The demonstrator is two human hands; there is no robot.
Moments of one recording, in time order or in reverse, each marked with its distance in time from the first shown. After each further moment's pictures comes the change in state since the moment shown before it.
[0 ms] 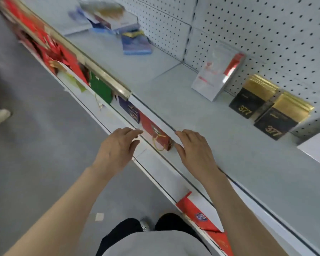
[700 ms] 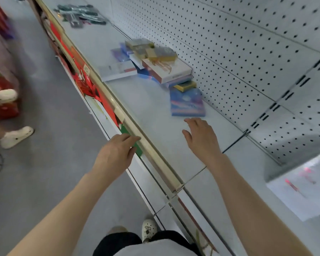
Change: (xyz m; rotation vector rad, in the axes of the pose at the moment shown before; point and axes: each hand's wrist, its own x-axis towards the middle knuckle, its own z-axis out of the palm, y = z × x) left_hand 0.234 -0.276 -0.044 0.069 0.077 -0.158; right_hand 0.441 -0.045 0.097 -0.050 -0.018 -0.096
